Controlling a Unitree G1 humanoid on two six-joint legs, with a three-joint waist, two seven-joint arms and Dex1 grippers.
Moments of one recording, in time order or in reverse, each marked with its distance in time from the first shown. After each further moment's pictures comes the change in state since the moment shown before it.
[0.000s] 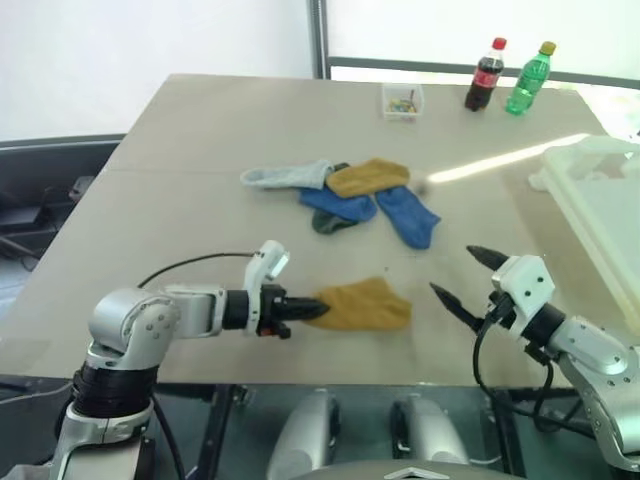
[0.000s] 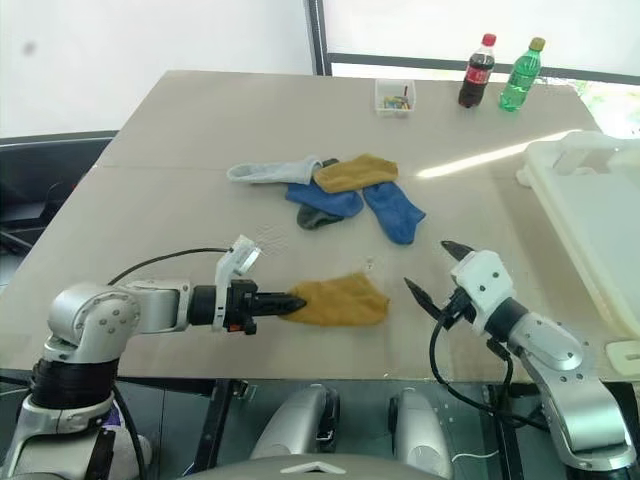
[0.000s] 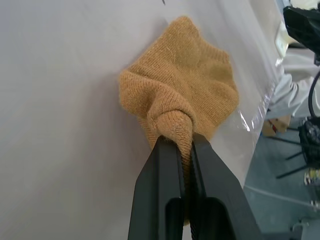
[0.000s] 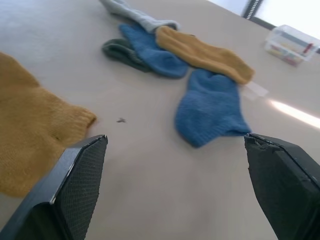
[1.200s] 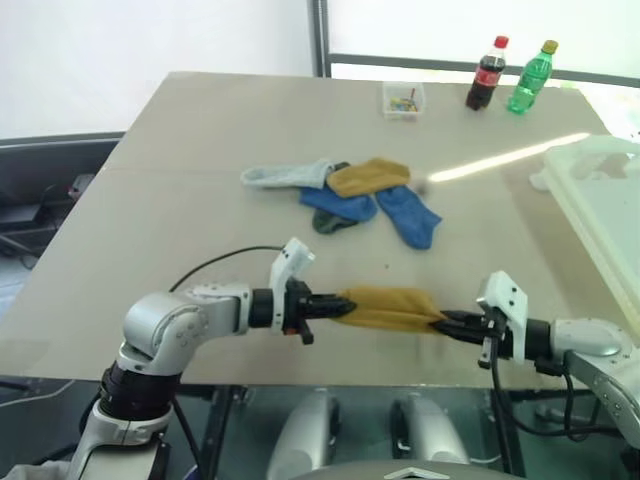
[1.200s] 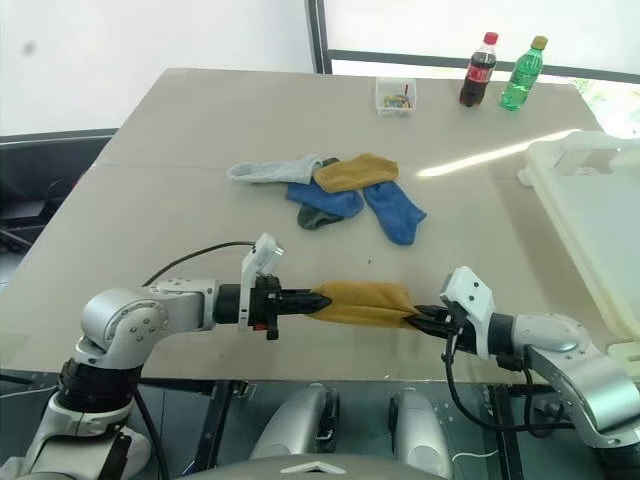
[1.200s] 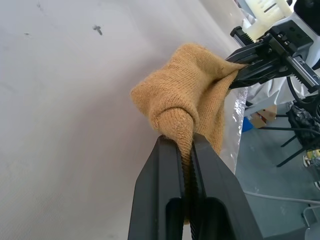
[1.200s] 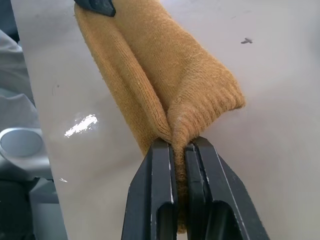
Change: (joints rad) left arm -0.009 -0.081 -0.100 -0.021 0.051 -0.168 -0.005; right arm -0.096 -0.212 0.109 0.113 0.182 0.217 0.244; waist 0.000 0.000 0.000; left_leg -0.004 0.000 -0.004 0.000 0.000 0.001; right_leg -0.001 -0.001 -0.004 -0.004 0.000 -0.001
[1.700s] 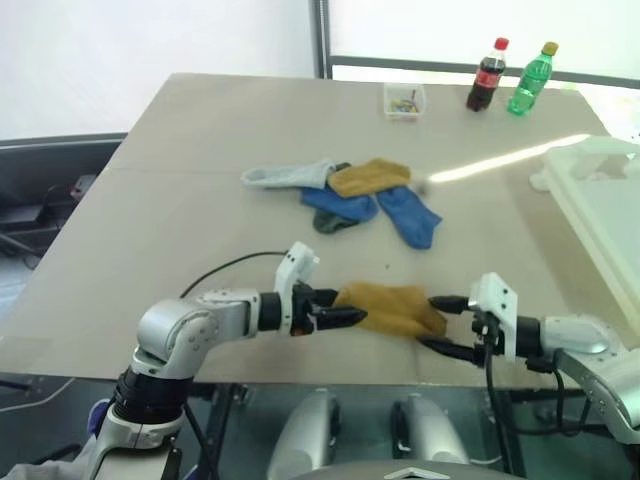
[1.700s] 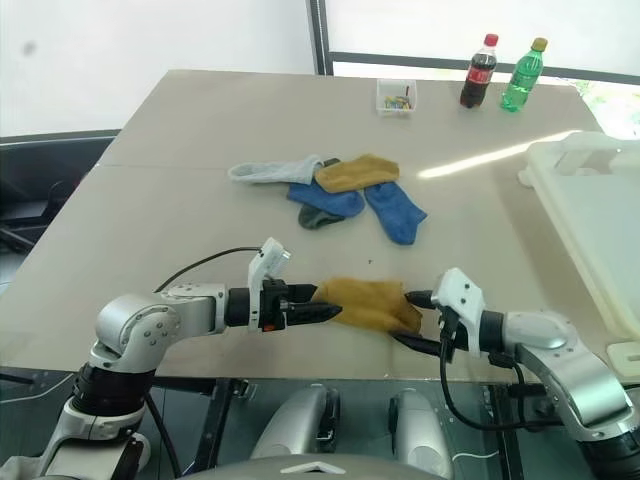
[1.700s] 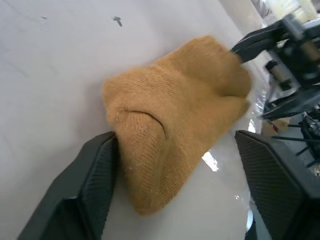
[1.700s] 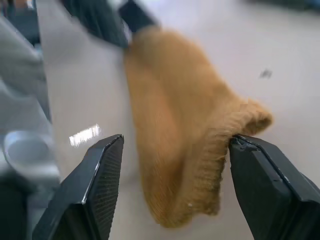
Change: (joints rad) left arm 0.018 -0.054 0.001 0.014 0.030 -0.002 0.061; right arm -0.025 0.064 -0.027 -0.004 0.100 0.008 0.008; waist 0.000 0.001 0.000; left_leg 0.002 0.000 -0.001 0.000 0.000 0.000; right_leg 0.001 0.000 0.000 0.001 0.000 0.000
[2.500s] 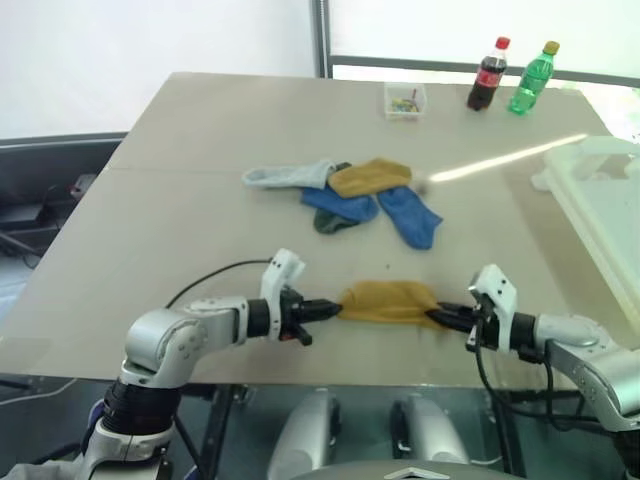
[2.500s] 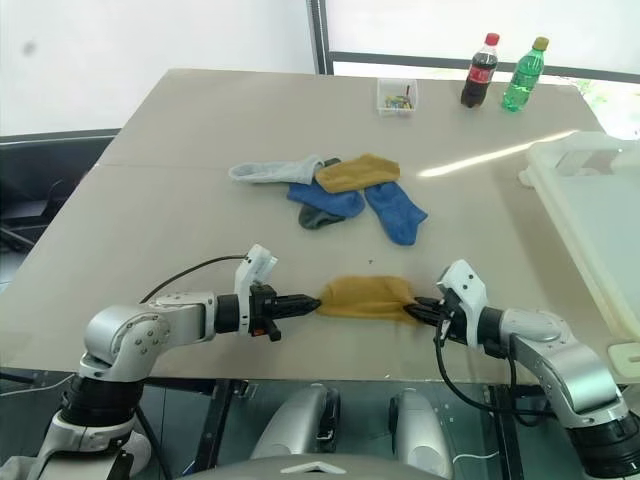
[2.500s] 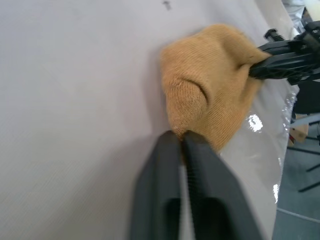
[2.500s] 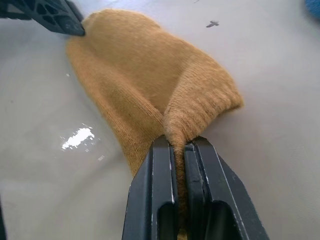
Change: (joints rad) left arm 0.092 0.045 0.051 0.003 0.014 -0.046 0.003; right arm -0.016 0.013 0.030 0.128 -0.076 0.009 -0.062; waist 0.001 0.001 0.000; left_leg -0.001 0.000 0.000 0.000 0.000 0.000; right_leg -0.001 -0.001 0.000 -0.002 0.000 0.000
